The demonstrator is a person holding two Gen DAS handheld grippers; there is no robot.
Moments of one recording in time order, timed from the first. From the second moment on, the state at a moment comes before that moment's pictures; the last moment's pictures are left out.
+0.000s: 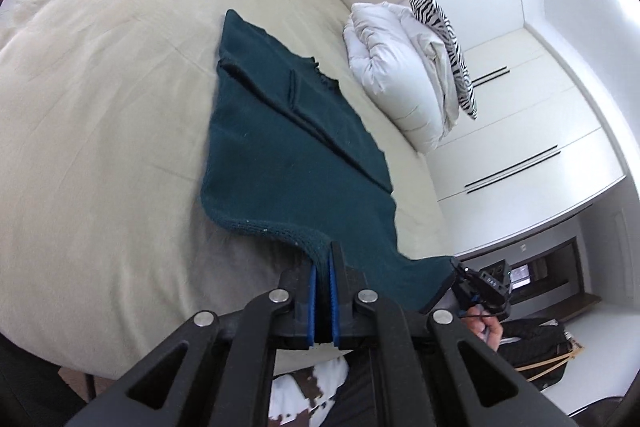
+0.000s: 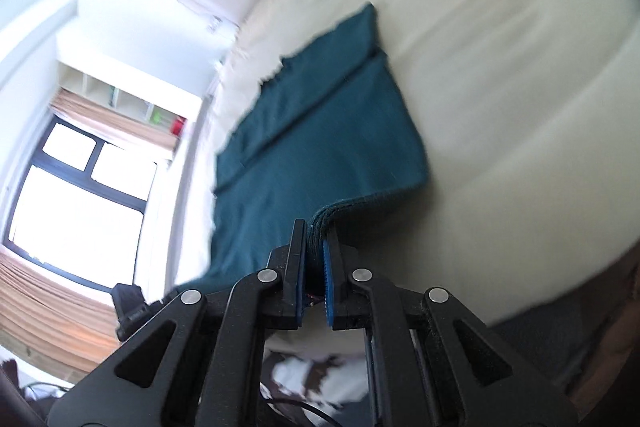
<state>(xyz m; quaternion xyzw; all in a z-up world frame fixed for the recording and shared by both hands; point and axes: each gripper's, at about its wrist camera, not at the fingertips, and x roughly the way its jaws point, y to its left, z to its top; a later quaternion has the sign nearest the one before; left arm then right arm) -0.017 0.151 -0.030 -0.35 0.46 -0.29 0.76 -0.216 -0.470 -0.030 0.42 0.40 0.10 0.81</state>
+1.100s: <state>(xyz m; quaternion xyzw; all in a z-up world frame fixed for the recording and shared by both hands) 0.318 0.132 -0.068 -0.41 0.45 -0.19 0.77 0.125 -0.520 -0.052 0.43 0.35 -0.01 0.83</state>
